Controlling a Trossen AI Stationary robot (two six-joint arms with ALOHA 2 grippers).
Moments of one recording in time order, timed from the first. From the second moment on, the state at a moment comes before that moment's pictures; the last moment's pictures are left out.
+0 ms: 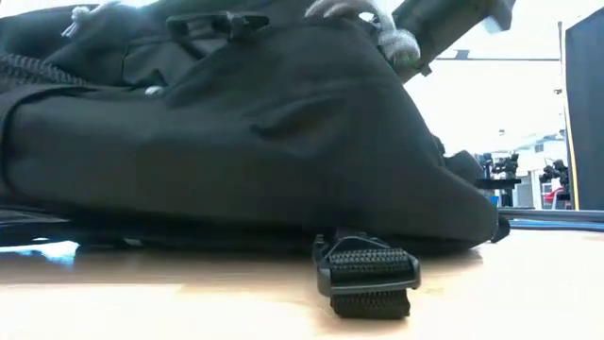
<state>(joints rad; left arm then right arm) -0.52 1.85 1.83 -0.93 -0.94 -0.37 0.35 1.87 1.13 0.00 0.62 -0.27</state>
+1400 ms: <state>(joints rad) -0.61 1.85 1.79 -1.03 -0.92 -0.50 0.55 1.53 1.03 -0.42 0.13 -0.08</state>
